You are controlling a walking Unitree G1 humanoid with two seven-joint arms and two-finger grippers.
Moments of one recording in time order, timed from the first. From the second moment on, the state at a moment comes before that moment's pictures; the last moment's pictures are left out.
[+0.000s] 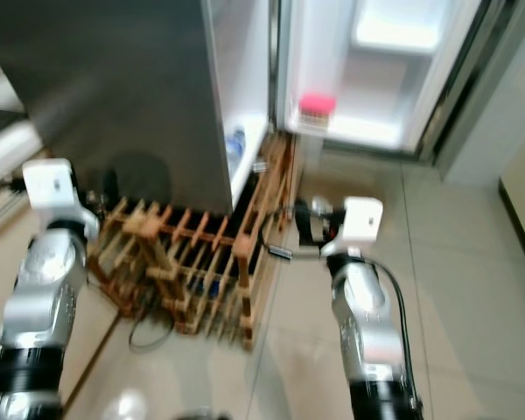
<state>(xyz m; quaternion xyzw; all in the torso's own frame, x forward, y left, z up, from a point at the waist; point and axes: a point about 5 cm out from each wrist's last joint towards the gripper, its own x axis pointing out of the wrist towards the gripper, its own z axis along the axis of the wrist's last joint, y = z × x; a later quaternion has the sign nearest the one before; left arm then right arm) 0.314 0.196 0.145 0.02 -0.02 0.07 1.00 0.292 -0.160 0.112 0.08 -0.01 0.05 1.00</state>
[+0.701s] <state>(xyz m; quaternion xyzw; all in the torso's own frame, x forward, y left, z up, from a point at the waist) 0.315 0.196 0.149 0.03 -0.04 0.06 1.00 0.293 -0.154 0.113 0.08 -0.02 0.07 0.99</state>
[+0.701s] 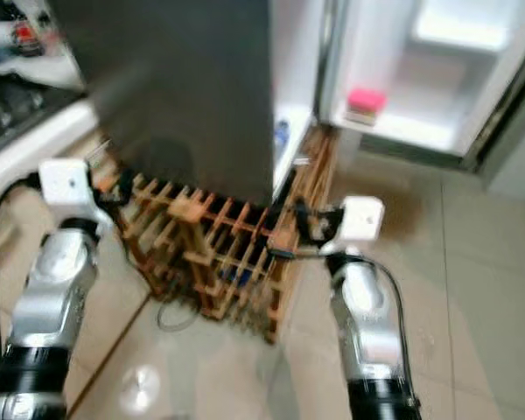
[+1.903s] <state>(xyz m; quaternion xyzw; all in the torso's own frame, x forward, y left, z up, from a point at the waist) 0.311 0.189 0.146 0.03 -0.04 0.10 0.99 0.302 -0.151 0.122 0.07 -0.03 0.09 0.99</state>
